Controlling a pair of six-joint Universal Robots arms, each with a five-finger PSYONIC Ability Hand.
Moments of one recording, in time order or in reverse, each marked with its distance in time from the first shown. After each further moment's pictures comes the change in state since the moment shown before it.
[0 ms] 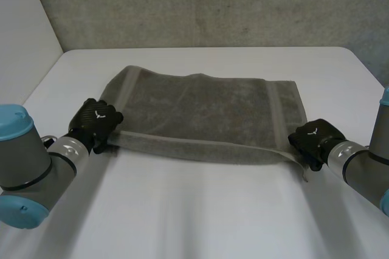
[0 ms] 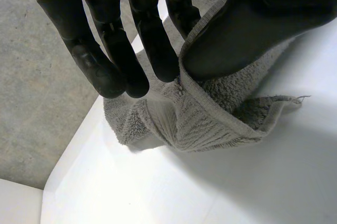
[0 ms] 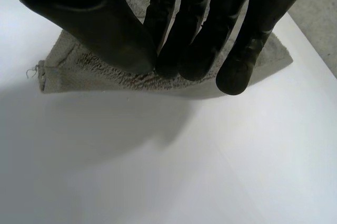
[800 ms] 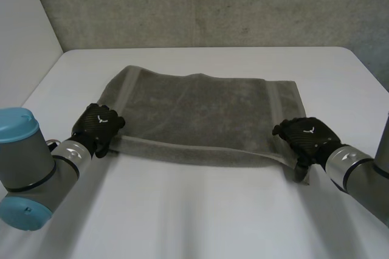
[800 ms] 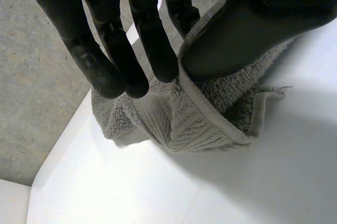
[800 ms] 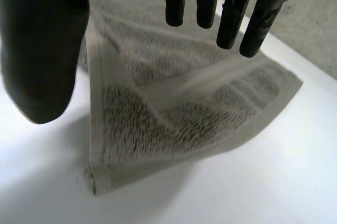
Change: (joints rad) left arm -0.005 -0.033 0.004 0.000 -0.004 0.000; right arm -0.006 -0.070 0.121 -0.131 -0.116 0.282; left_hand 0.000 0.000 -0.001 0.000 0.000; right_hand -1.050 -1.054 -1.055 -1.054 -1.065
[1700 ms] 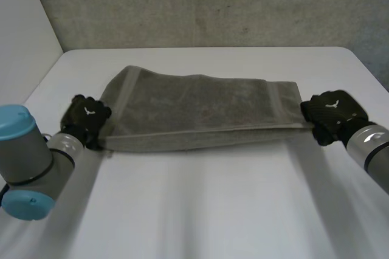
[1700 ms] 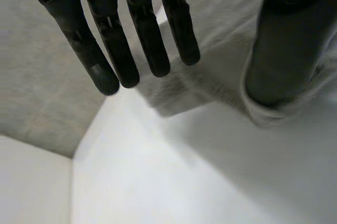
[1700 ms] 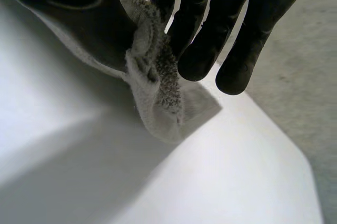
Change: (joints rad) left arm 0.035 -0.022 0.038 0.067 -0.092 0.015; right arm -0.058 -0.163 -0.007 -0.017 0.032 -0.091; left_hand -0.500 -0.589 -0.608 -0.603 -0.619; right_hand 1.042 1.037 1.053 1.053 1.050
